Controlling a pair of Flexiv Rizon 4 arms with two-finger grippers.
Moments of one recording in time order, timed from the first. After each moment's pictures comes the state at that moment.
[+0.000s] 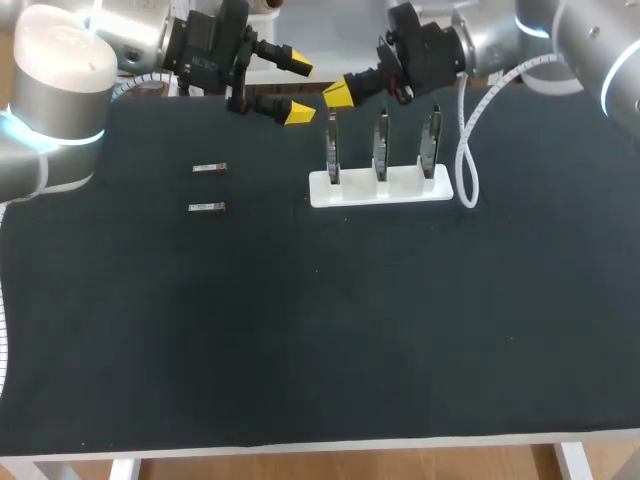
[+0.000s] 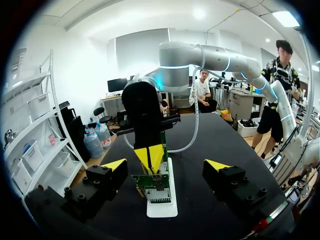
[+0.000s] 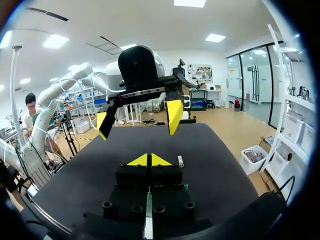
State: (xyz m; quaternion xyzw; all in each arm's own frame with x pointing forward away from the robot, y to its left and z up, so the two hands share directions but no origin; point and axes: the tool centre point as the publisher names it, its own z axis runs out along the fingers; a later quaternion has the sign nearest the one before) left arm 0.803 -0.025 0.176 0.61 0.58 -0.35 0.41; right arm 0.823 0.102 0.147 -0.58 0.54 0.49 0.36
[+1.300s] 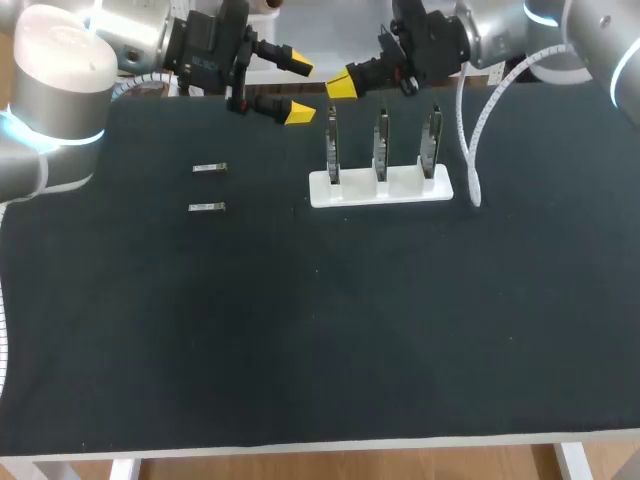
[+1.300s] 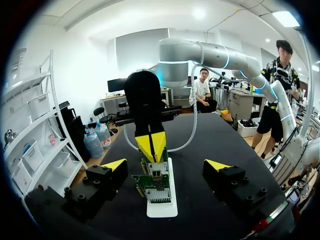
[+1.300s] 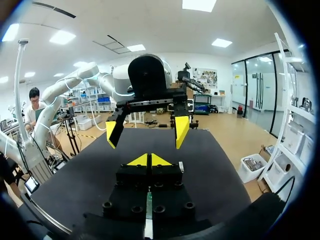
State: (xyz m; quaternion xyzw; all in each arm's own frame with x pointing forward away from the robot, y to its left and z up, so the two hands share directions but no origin) left arm 0.803 -0.025 0.176 0.61 0.58 -0.35 0.41; right arm 0.817 0.098 0.170 -0.60 0.52 0.48 0.37
